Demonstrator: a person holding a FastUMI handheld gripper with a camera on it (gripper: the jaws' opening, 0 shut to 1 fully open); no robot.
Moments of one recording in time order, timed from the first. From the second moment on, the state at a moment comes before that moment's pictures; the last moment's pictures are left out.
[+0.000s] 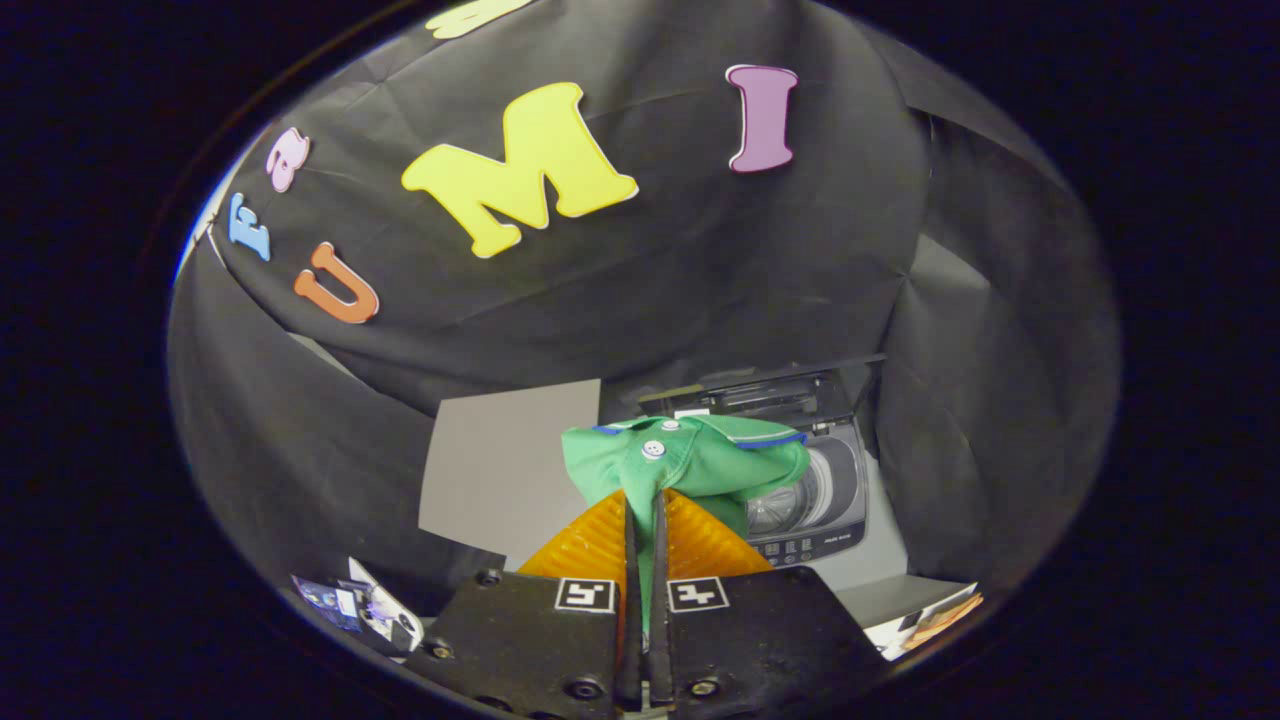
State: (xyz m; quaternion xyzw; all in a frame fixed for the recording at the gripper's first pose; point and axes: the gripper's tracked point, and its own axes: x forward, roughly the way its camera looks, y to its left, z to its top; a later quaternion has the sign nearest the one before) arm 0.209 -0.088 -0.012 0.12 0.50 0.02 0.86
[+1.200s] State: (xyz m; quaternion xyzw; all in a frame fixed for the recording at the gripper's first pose) arm 0.231 -0.161 -0.238 0.13 0.59 0.00 0.79
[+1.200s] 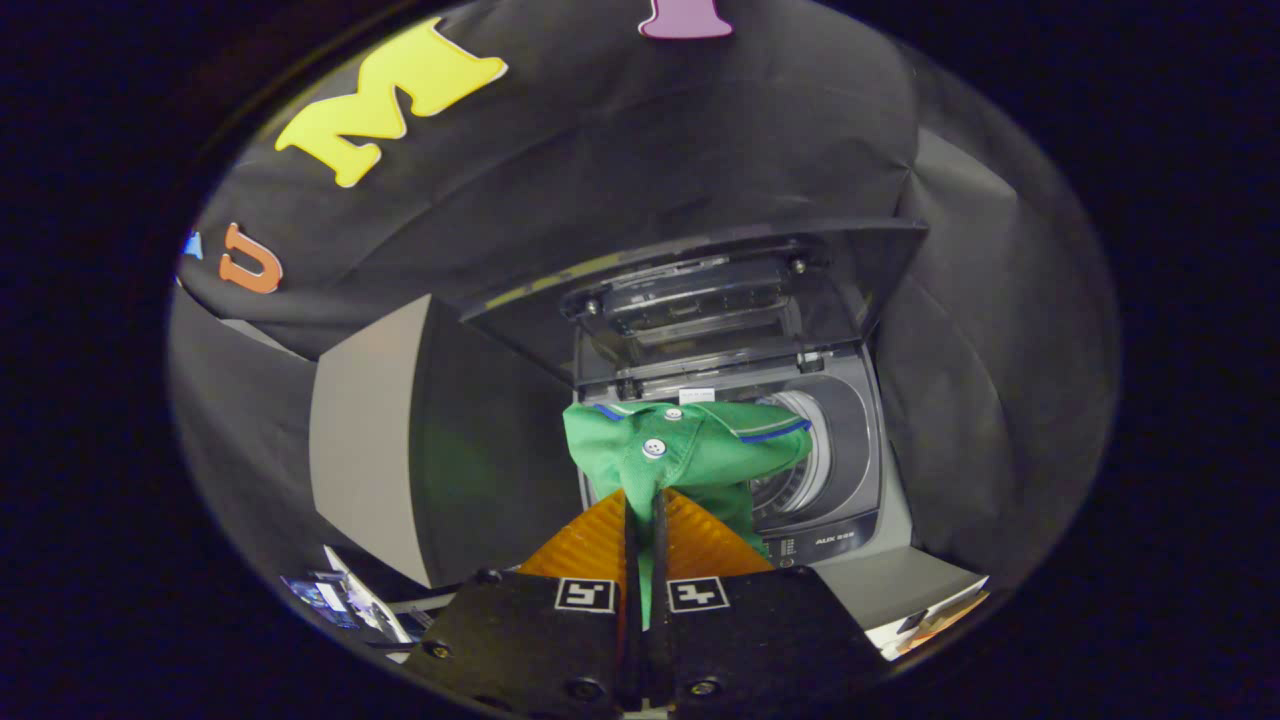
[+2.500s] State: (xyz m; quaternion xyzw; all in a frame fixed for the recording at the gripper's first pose) arm 0.248 -0.198 -0.428 0.09 0.54 -0.03 0.83
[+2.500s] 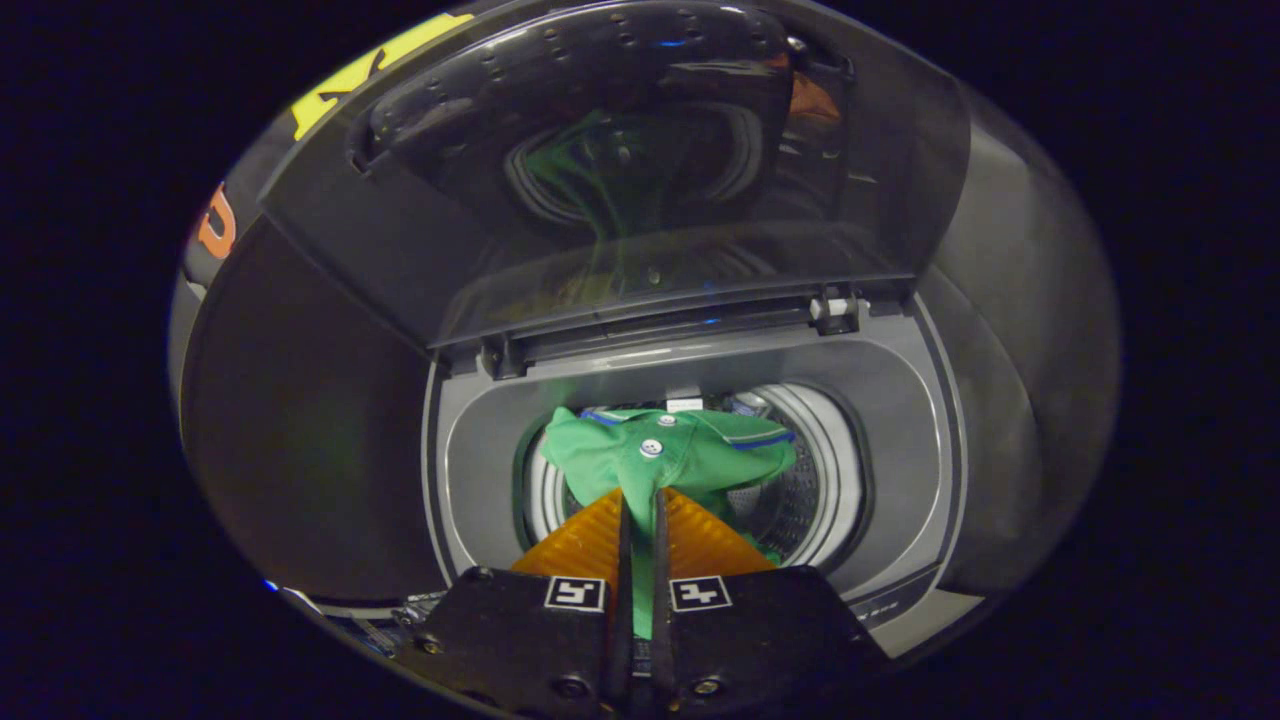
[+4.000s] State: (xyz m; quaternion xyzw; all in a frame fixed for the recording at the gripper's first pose) arm 0.407 -0.174 -0.138 -0.07 0.16 0.03 0.98
